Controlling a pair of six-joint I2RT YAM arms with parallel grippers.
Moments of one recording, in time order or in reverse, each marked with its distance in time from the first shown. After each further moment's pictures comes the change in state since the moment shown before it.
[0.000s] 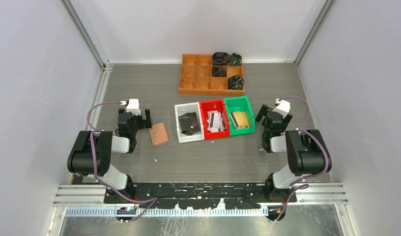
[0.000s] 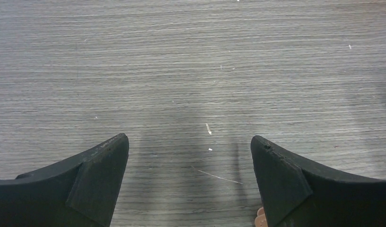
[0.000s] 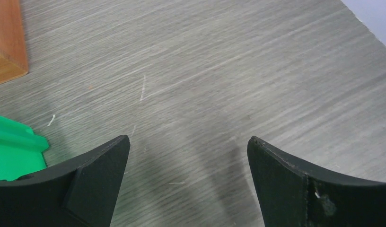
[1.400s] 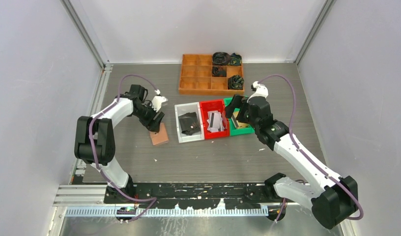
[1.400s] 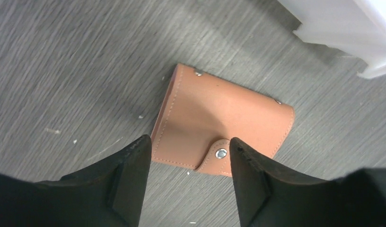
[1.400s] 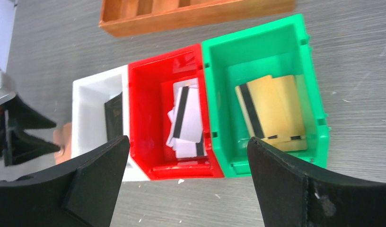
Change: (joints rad) left arm -0.085 0.130 0.747 -1.534 0.446 0.592; right arm 0.449 -0.534 0.464 -1.132 -0.208 0.356
